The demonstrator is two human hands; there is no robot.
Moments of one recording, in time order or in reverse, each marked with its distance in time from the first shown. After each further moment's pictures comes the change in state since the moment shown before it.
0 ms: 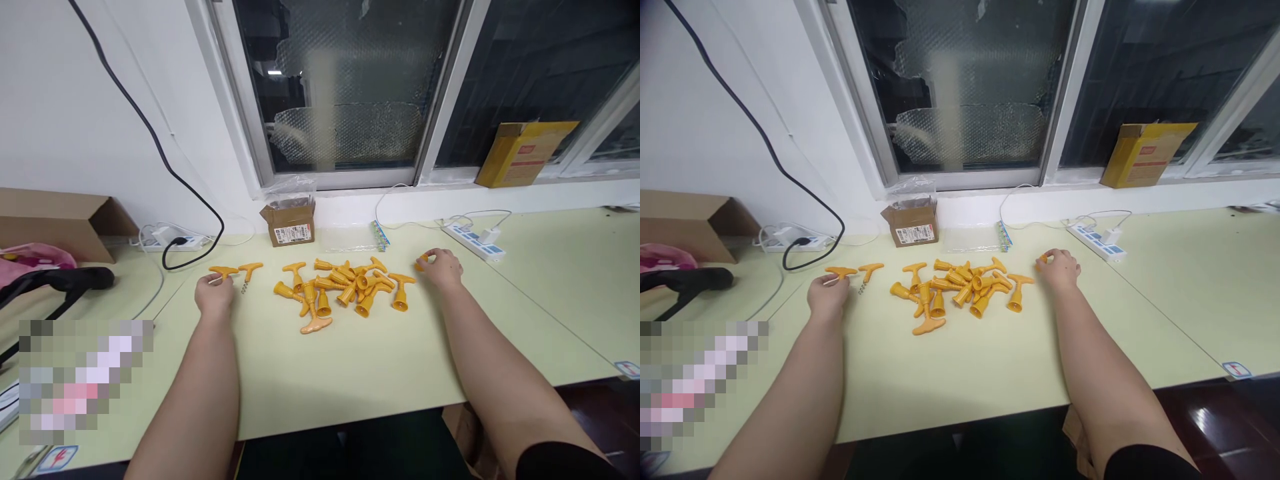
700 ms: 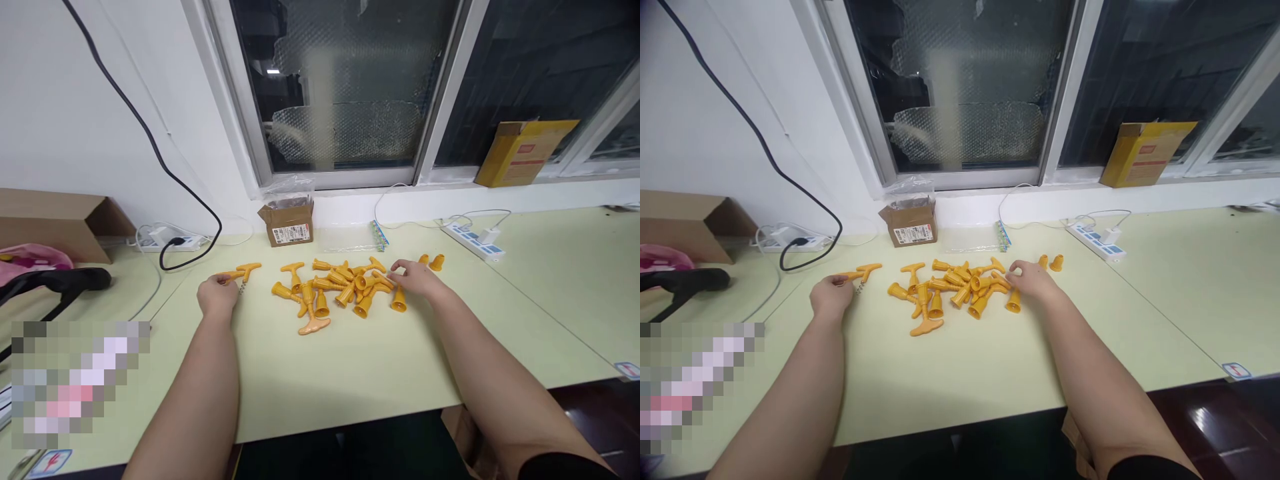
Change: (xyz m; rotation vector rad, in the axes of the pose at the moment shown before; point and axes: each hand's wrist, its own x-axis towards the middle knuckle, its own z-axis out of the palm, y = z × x) left_hand -0.014 0.018 -0.007 0.309 -0.098 0.100; right_hand -0.049 -0.058 -0.021 -0.027 -0.532 -0.263
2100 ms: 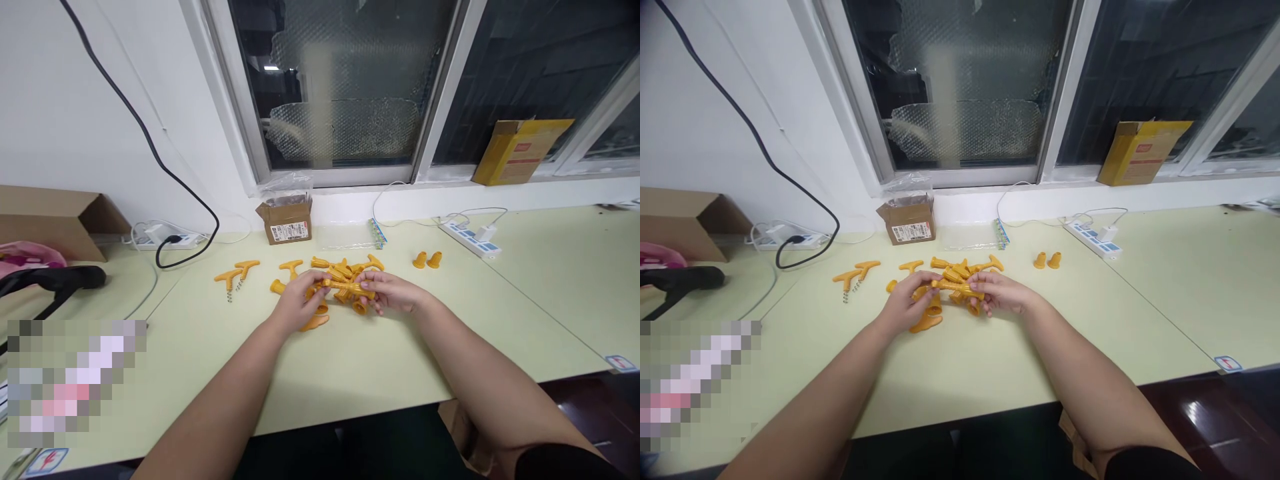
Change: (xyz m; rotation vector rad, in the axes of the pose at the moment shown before) left_hand -0.157 0.076 0.024 -0.438 -0.628 1.069; right_hand -0.041 -0.061 0.020 1.101 -0.766 -0.184
